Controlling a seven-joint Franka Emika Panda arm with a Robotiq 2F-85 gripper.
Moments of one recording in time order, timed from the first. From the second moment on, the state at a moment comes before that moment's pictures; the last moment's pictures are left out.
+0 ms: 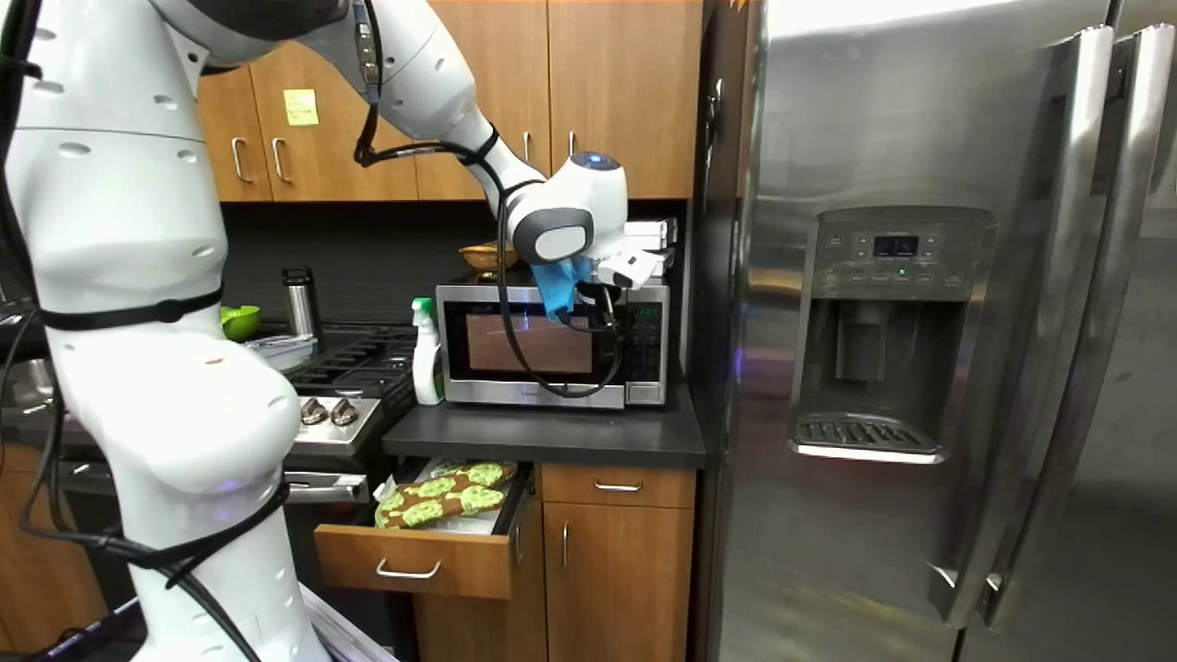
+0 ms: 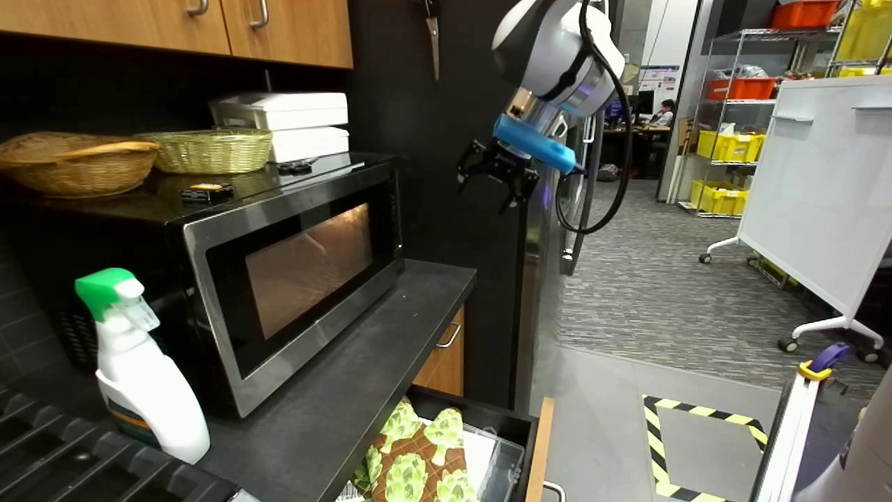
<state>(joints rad) -0.05 0.00 -0.10 -2.31 0.60 2.64 0.14</state>
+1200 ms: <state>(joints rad) -0.06 0.18 -0.07 -2.15 1.20 2.77 -0.27</state>
